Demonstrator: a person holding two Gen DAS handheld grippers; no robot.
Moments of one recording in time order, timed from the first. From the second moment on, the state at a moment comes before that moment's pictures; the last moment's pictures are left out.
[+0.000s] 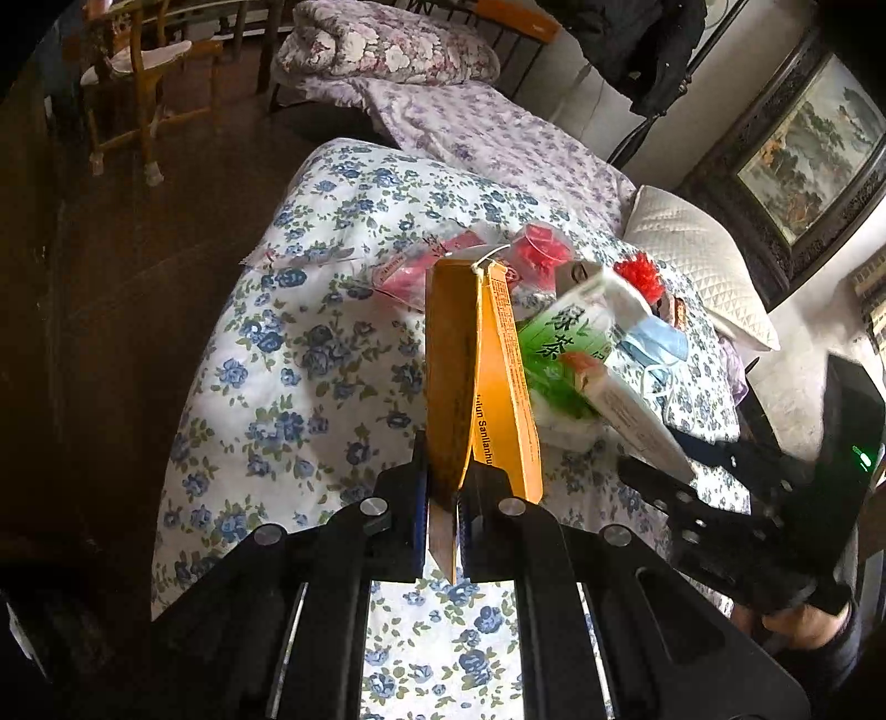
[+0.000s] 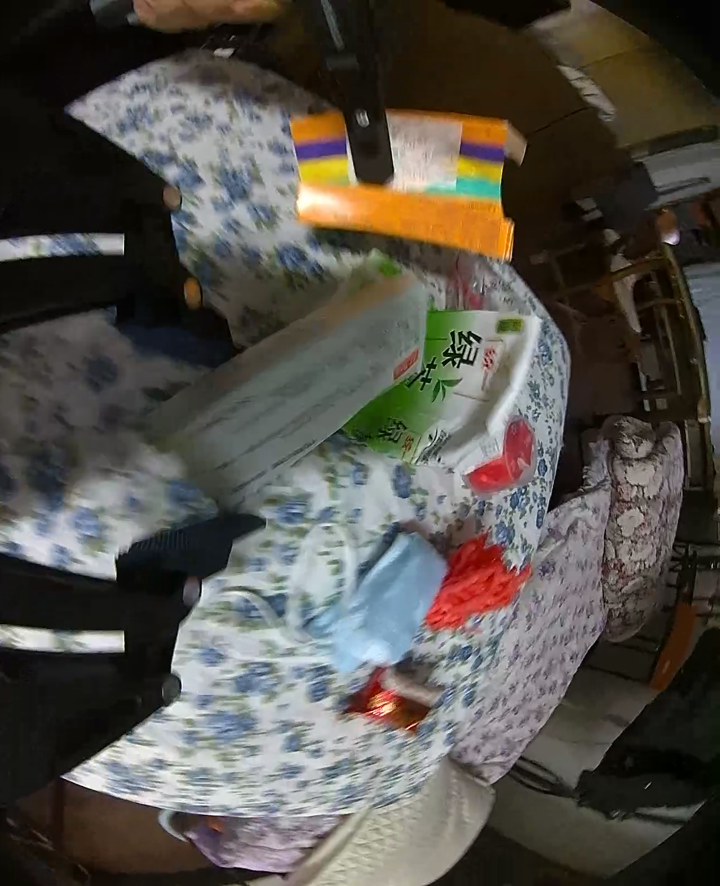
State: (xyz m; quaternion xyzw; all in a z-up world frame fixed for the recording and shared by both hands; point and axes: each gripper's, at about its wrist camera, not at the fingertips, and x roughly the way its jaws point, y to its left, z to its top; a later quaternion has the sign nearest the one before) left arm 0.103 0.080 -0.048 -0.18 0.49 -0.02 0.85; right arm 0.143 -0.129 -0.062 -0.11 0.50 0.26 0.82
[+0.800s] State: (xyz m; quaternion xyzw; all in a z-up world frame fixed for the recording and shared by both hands) left arm 0.099 0.074 -0.044 -0.17 0.48 -0.03 0.86; right arm 0.122 -0.149 -0.053 -0.13 0.50 0.16 0.84
